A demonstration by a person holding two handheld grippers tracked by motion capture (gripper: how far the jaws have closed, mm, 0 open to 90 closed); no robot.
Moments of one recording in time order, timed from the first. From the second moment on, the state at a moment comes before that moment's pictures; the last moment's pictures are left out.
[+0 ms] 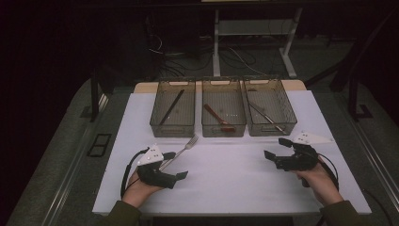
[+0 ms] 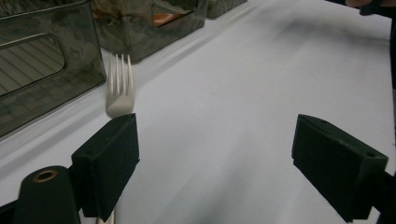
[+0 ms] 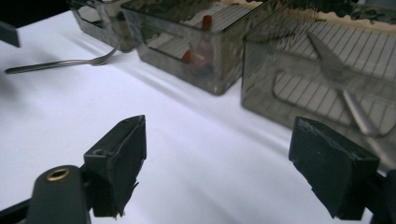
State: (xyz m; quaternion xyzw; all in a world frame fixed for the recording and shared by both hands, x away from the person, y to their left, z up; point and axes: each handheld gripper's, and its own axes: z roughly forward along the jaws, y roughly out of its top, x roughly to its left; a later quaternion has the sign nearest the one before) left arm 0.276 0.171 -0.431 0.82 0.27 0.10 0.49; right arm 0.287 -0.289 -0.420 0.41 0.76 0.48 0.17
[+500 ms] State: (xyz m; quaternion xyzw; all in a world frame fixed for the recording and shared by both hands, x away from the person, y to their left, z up) left arm 0.296 0.175 -0.426 0.83 0.30 0.14 0.44; right arm 0.262 -0.295 -0.441 0.40 0.77 0.47 0.15
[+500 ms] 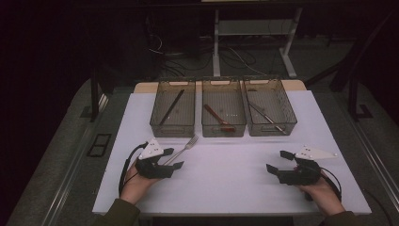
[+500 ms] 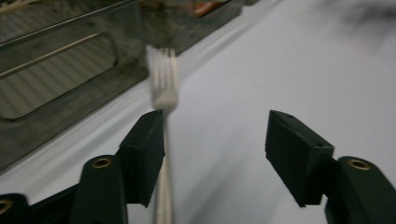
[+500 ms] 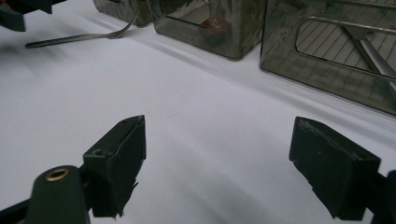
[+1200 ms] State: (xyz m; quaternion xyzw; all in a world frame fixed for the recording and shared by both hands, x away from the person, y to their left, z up) left arm 0.337 0.170 -0.450 0.85 0.35 0.11 0.39; right arm 0.263 -0.294 -0.442 0.39 0.78 0.47 0.15
